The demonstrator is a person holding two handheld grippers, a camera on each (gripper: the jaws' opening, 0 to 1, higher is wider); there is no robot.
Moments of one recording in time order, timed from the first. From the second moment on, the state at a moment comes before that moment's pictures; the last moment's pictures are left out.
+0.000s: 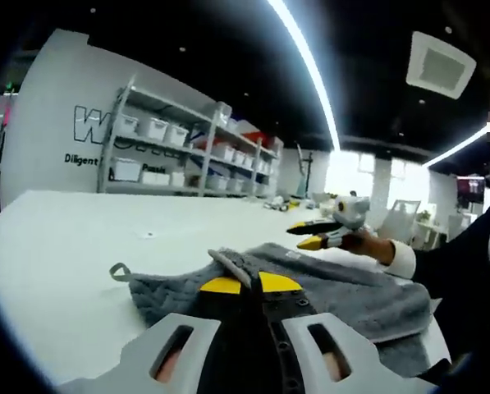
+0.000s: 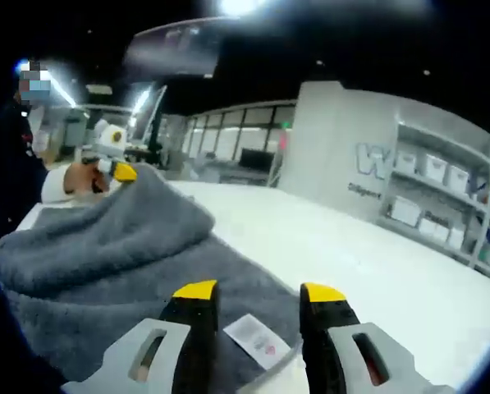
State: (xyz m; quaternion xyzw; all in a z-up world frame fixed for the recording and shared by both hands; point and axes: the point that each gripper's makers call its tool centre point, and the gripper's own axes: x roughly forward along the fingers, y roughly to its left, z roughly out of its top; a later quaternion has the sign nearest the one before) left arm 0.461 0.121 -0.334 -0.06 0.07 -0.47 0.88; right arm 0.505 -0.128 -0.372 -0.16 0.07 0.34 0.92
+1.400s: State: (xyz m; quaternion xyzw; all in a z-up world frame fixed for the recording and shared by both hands) left arm 0.493 0.173 -0.357 0.05 0.09 -0.37 0.92; right arm 0.547 -0.171 -0.409 -0.22 0.16 0.24 0.93
